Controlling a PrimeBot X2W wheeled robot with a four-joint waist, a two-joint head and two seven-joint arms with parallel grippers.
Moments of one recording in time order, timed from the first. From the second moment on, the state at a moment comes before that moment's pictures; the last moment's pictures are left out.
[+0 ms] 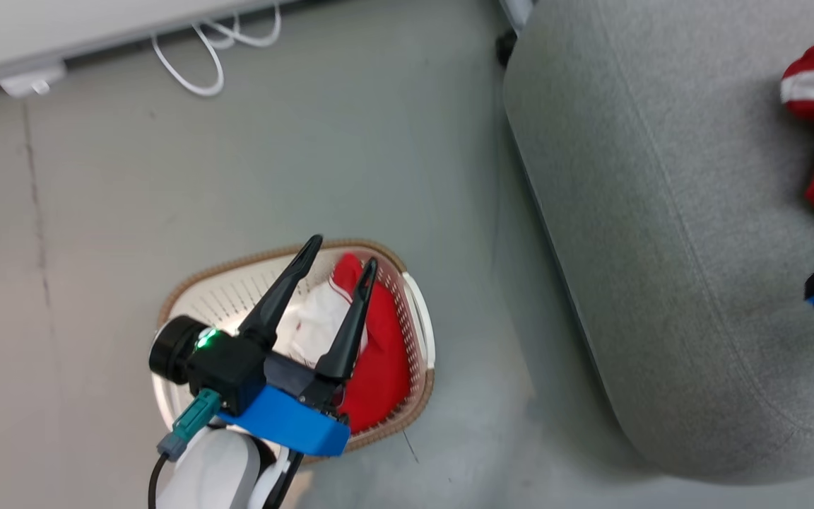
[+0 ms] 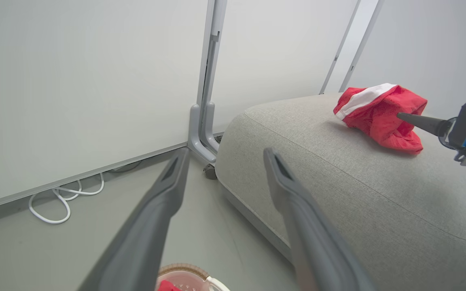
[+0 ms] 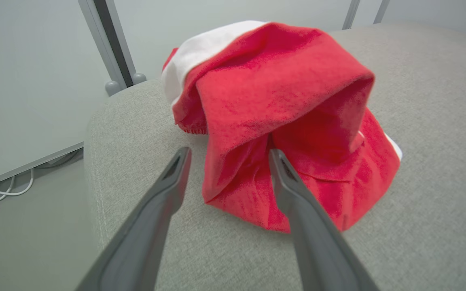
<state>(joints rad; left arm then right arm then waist) -0.29 0.20 -0.47 0.13 -0.32 -0.13 -0.26 -0.71 -0.26 -0.40 0.90 0.13 0.13 -0.26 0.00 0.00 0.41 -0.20</state>
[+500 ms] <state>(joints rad) -0.09 0.13 -0.31 0.18 -0.33 -0.13 -0.26 -0.45 -0.18 -0.22 0.66 0.13 0.13 -0.20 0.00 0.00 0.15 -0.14</state>
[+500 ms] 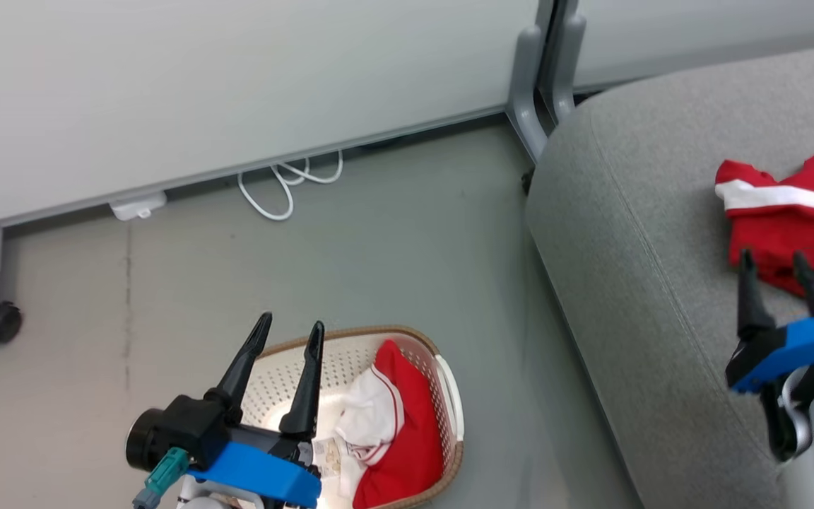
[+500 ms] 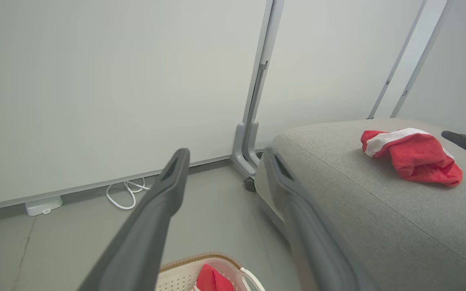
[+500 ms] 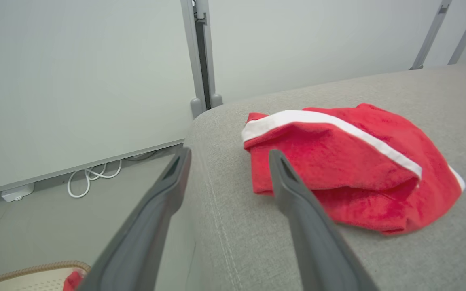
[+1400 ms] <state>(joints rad) -0.01 0.11 -0.11 0.27 -0.30 -0.13 -0.26 -0.05 -0.05 -0.05 0.19 0.14 0.13 -0.07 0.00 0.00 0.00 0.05</state>
